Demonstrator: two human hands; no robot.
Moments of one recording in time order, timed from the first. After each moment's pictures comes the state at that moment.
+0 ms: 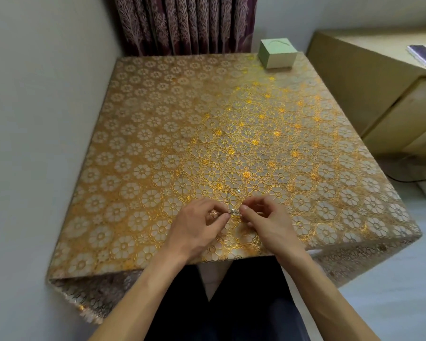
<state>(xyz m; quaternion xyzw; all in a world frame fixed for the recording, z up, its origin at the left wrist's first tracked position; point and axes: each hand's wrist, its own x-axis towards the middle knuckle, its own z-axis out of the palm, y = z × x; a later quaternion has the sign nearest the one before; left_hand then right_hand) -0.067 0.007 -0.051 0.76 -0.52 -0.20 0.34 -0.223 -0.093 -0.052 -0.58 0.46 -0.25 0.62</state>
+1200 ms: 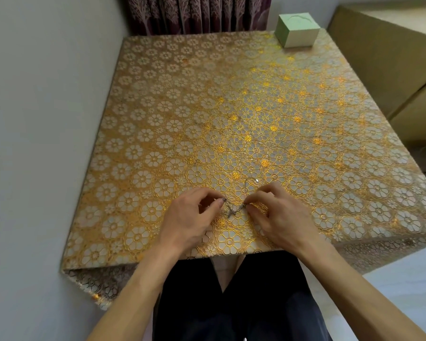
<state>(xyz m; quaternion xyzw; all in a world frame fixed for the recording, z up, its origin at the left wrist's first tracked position) -0.035 0.029 -0.047 0.78 -0.46 -0.21 0.36 -0.216 -0.095 -0.058 -0.90 0.35 -0.12 0.22</state>
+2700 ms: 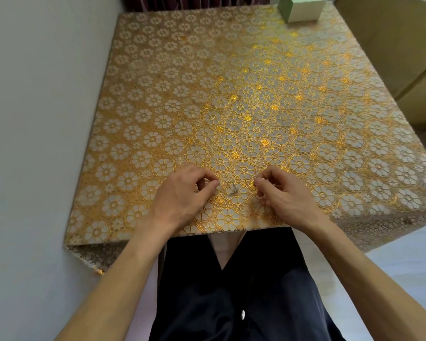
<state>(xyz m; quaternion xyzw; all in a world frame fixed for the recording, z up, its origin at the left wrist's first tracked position) -0.025 0.034 -0.046 0.78 -0.53 -0.15 0.29 -0.221 -0.091 -0.044 -0.73 0.42 -0.15 0.51</state>
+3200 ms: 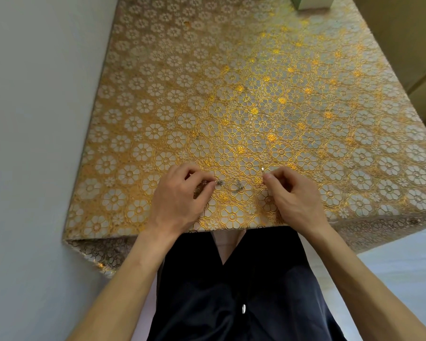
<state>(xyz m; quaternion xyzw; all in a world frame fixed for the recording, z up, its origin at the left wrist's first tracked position) -0.026 0.048 -0.077 0.78 -0.54 -0.01 0.30 -0.221 -0.083 -0.054 -0.74 0.46 -0.21 0.45</state>
